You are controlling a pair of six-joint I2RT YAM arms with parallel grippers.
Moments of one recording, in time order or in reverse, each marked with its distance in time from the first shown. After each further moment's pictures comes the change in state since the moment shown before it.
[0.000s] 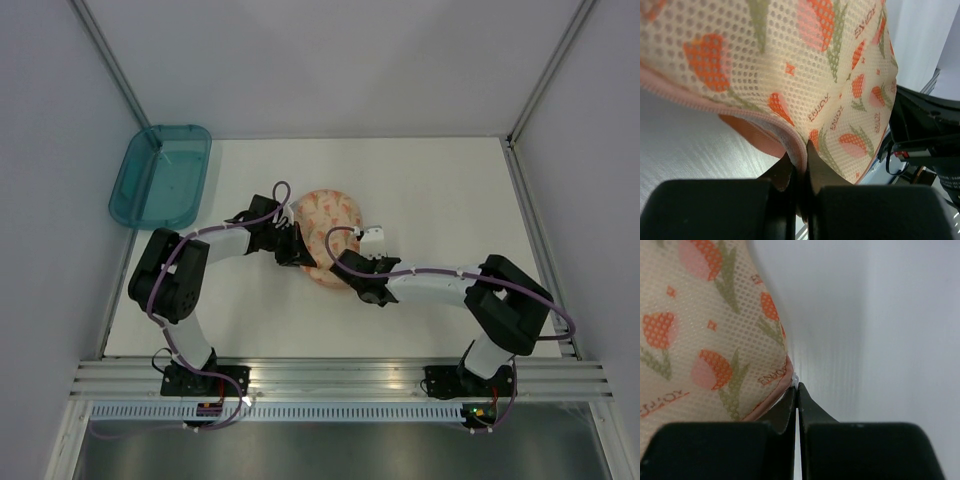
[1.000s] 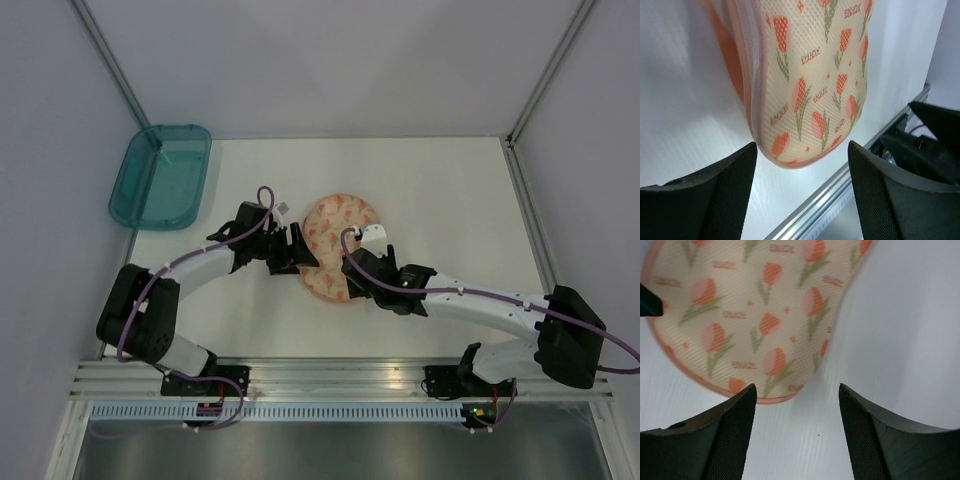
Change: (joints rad) left arm -0.027 -0.243 -0.129 -0.007 -0.074 -0.092; right arm 0.060 -0.309 -0.025 -0.022 -0.130 -0.125
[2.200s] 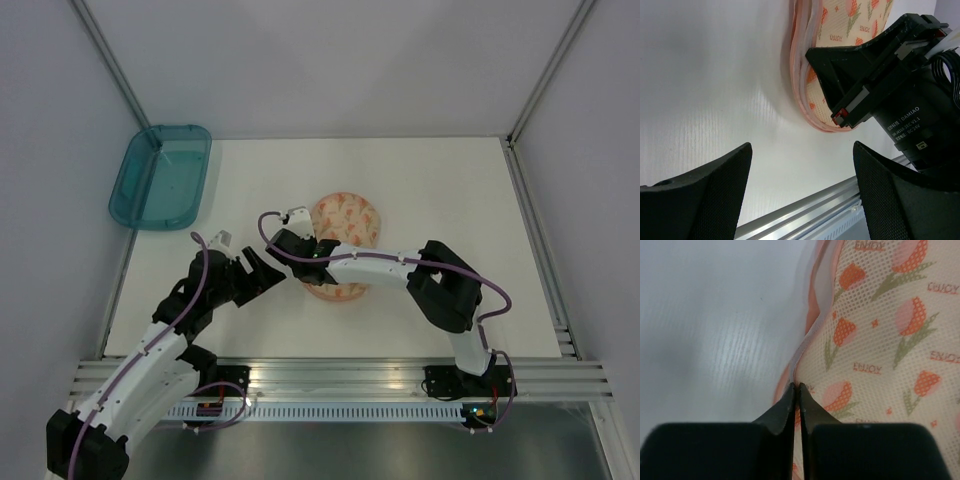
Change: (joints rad) left arm 0.000 -0.843 -0.370 -0.200 -0.399 -0.289; right arm 0.047 0.697 0.613 0.064 -0.024 -0.037
